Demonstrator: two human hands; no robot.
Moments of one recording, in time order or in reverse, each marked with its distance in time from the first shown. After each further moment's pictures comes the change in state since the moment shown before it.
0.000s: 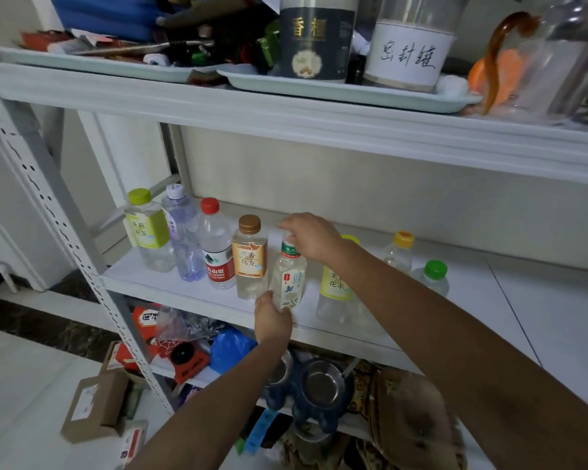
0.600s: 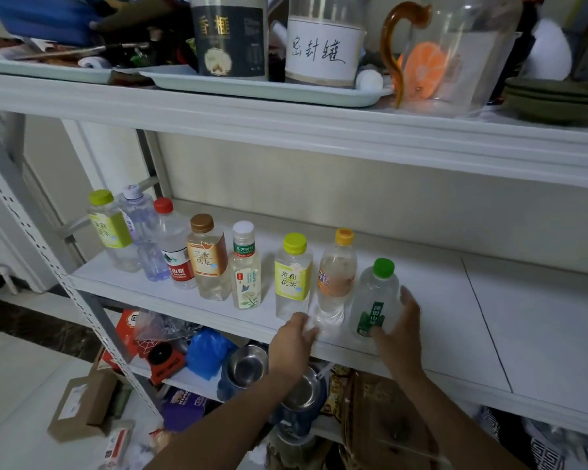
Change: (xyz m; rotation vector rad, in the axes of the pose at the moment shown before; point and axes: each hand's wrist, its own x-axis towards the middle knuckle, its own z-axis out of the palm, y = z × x) left_hand -0.070 0.015 0.093 0.287 -0.194 0.229; right_hand -0.200 0.161 0.133 0.730 0.649 0.618
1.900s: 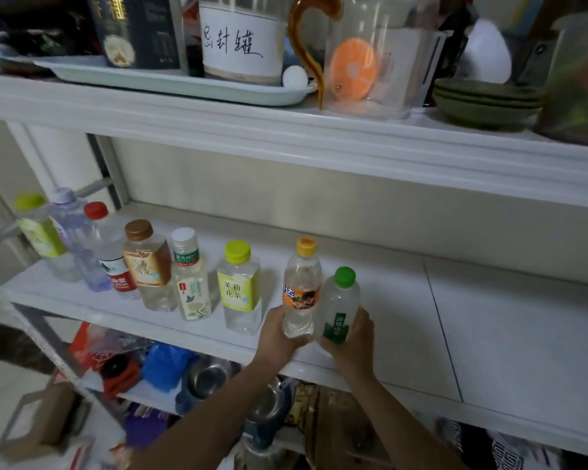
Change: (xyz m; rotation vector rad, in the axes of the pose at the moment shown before) left_hand 0.031 0.052 0.044 -0.332 -0.081 0.027; right_hand 0.021 0.027 -0.001 0.026 -0.138 0.143
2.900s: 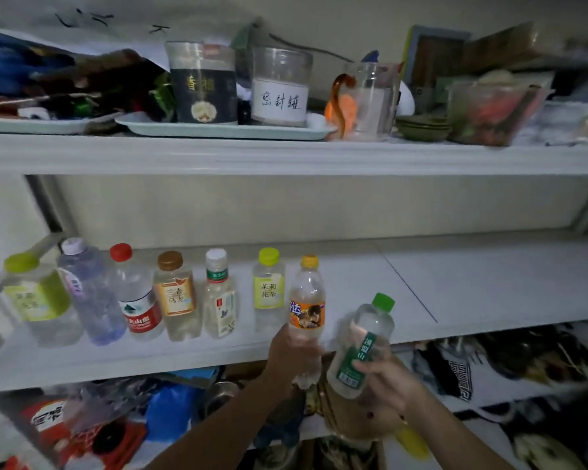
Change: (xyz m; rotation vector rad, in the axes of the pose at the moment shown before) left_hand -0.067 -0.007 -0.115 -0.326 -0.485 -0.119; right_hand -0.157 -0.053 -0.005 0.993 -0.157 0.417
